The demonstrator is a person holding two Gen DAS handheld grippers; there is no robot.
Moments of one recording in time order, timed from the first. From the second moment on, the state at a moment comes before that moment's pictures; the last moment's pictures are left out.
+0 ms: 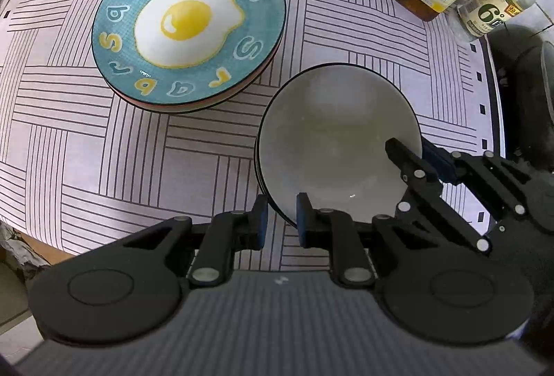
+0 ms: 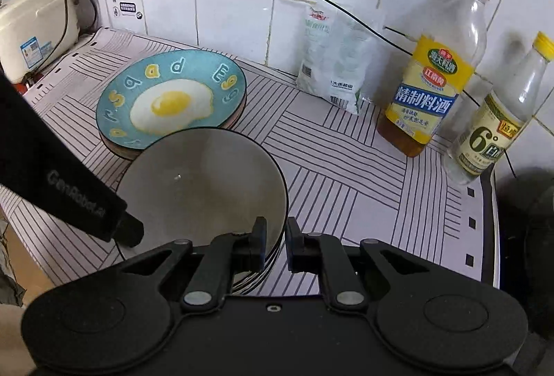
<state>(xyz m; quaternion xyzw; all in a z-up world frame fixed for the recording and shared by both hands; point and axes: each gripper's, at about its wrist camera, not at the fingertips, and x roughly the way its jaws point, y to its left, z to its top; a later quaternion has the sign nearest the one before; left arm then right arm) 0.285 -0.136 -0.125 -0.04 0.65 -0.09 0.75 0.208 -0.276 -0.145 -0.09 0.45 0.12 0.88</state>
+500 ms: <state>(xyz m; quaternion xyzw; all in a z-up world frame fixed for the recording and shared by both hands) 0.247 -0.110 -0.070 -0.05 0.58 -0.15 0.80 0.157 -0.300 -0.102 0.03 0.36 0.12 0.92</state>
